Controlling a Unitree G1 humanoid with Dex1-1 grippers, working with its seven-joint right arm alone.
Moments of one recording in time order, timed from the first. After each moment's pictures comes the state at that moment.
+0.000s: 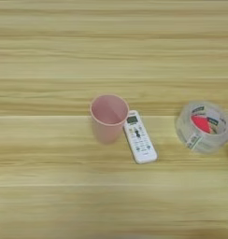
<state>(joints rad) 0.18 -0.39 -0.44 -0.02 0.28 0.49 0.29</state>
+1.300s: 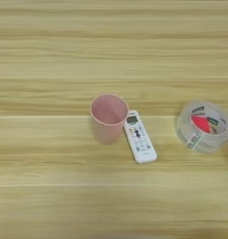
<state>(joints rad) 0.26 -0.33 -0.49 -0.32 0.30 0.58 0.22</state>
